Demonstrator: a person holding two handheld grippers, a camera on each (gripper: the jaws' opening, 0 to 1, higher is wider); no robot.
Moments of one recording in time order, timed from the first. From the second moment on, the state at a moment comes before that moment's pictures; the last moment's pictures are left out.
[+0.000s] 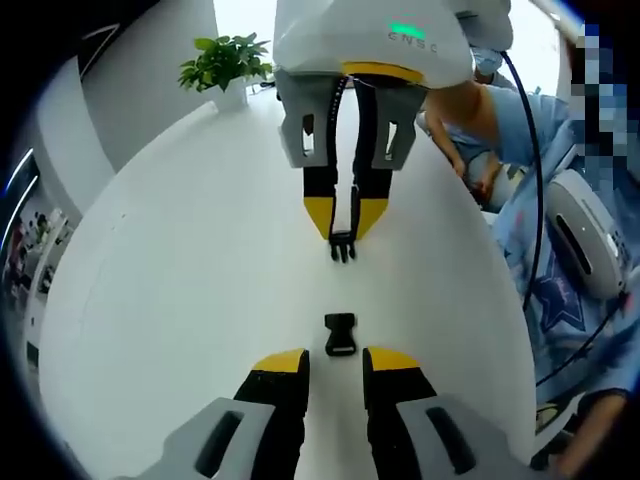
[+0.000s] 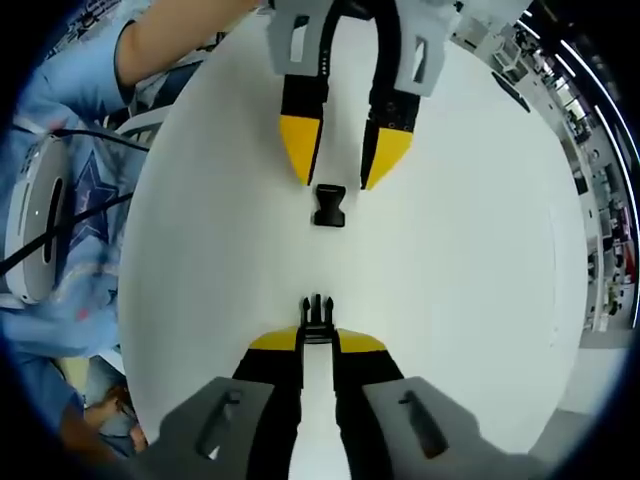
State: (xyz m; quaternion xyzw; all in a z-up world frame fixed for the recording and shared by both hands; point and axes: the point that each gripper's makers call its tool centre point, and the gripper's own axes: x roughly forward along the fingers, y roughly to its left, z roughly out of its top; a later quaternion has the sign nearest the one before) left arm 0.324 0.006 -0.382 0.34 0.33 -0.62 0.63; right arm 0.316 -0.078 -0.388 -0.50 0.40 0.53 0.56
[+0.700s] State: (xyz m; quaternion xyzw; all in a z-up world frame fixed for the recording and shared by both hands) left arm 0.317 0.002 -0.384 0.31 0.34 -0.63 0.63; right arm 0.316 -0.054 -0.386 -0.49 0.37 0.55 0.56
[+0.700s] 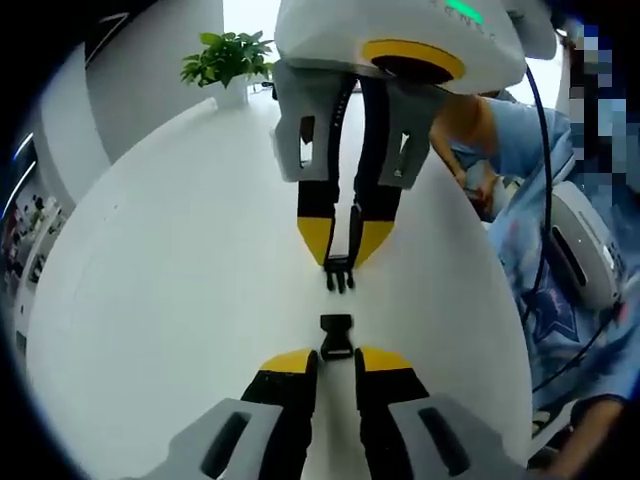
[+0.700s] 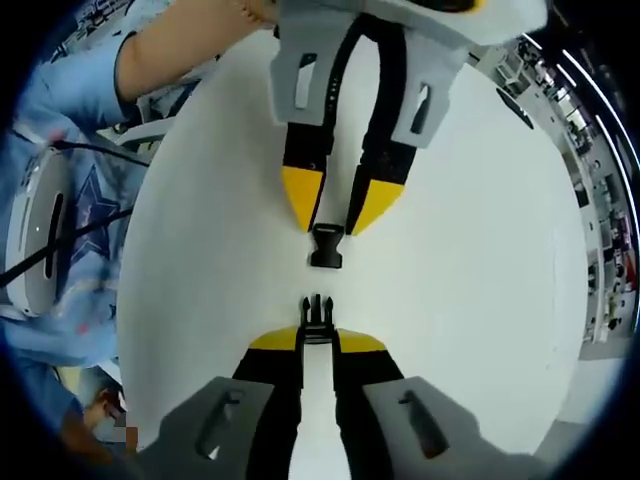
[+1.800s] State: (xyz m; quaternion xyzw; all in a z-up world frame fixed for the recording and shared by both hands) left arm 0.319 0.001 -0.385 0.33 0.33 -0.62 0.63; right arm 0.323 -0.036 -0.385 -0.47 0.36 0.56 0.58
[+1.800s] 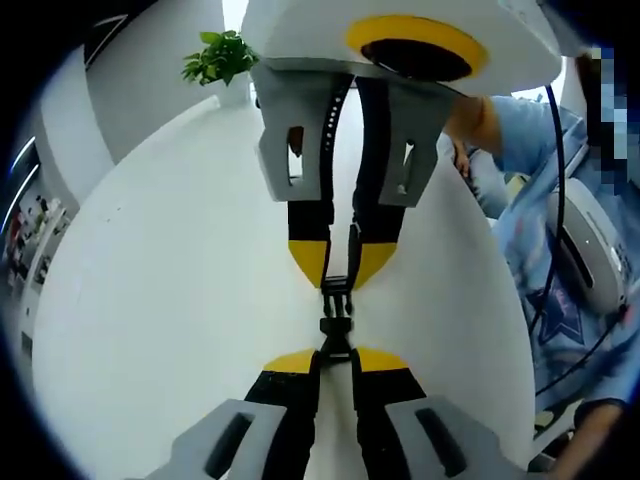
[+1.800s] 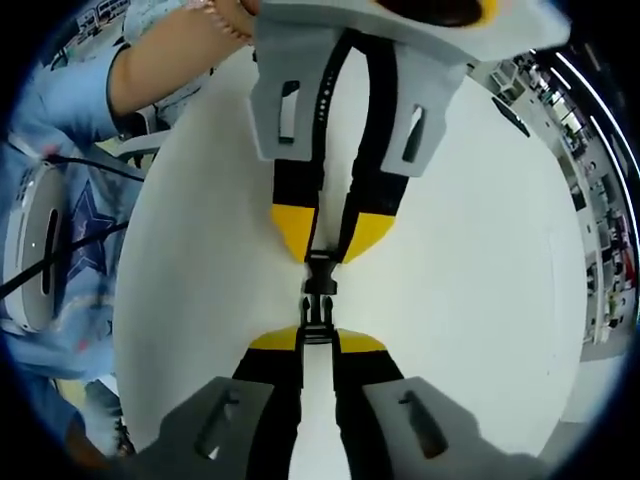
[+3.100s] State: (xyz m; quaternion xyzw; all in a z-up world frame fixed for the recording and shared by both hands) left arm 0.317 -0.001 -0.384 0.31 0.35 -0.61 0.63; right arm 0.320 -0.039 -0.385 -0.45 0.34 0.60 0.56
